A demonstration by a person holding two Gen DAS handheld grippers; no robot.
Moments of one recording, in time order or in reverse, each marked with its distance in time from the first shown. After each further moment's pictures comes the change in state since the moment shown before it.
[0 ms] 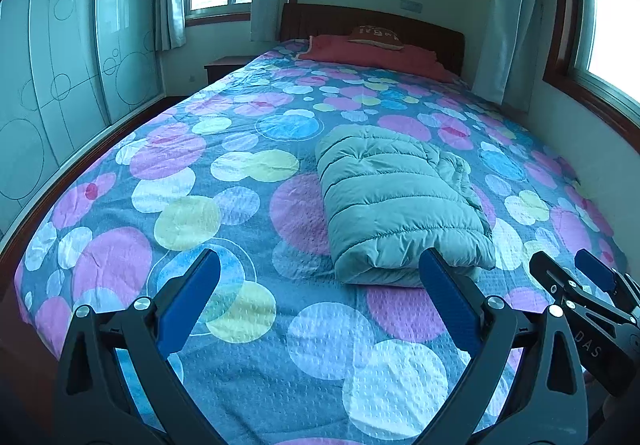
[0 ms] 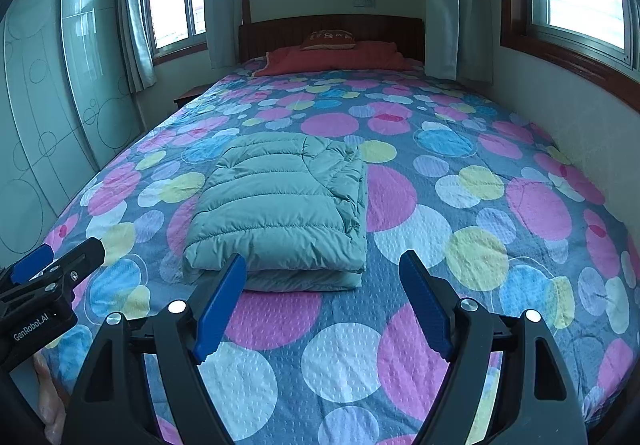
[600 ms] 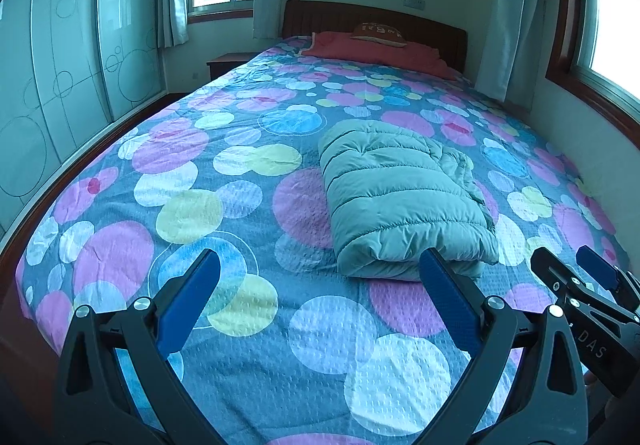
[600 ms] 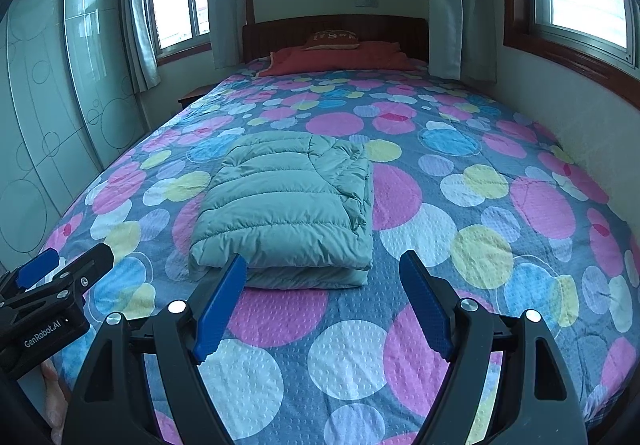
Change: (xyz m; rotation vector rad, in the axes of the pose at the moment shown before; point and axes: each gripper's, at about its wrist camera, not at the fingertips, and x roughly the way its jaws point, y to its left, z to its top) left arm 0.002 0.002 -0.005 -0.006 0.012 0.005; right arm 0.000 0.004 -0.002 -0.002 0.000 0.011
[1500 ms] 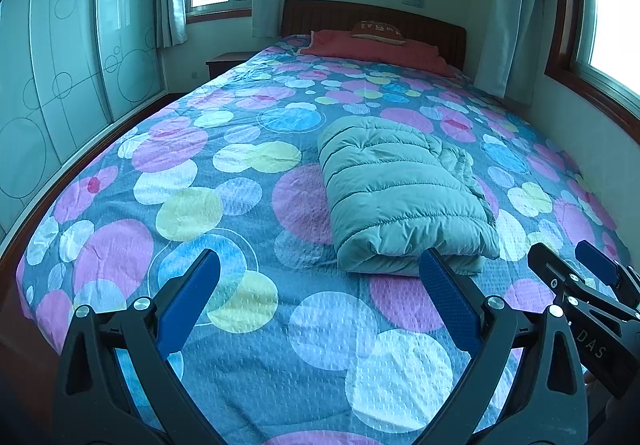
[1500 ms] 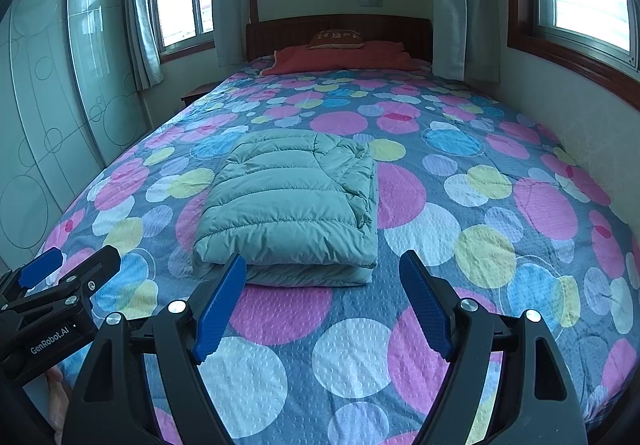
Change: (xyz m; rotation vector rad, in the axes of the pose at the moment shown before) left arm 0.000 0.000 -0.002 0.002 0.000 0.003; right arm 0.000 0.005 -0.001 -0.007 0.003 0.005
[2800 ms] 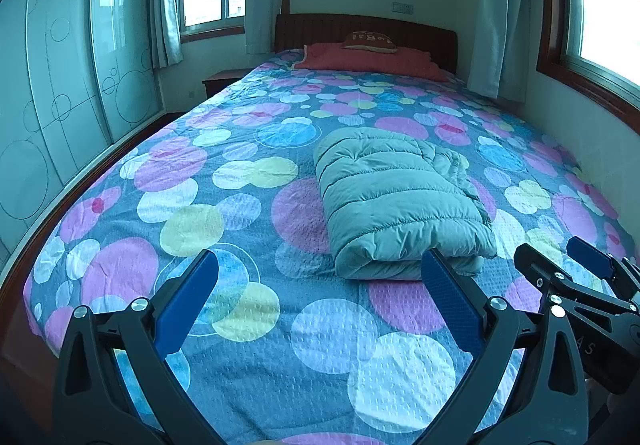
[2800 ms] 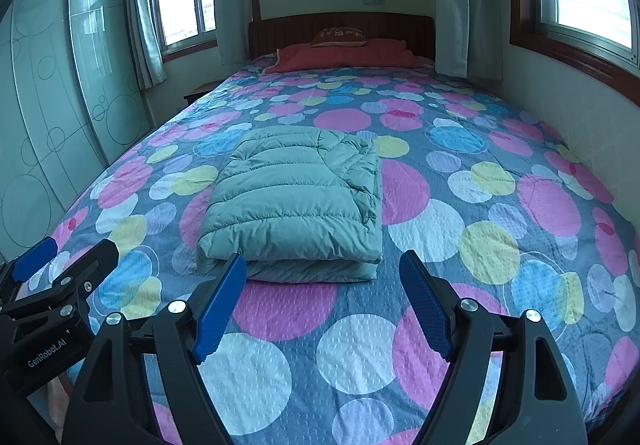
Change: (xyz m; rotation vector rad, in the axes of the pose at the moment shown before) left arm -0.007 -0.005 0.001 0.064 -0.039 0.005; right arm 0.002 0.002 -0.002 0.008 0.013 0.014
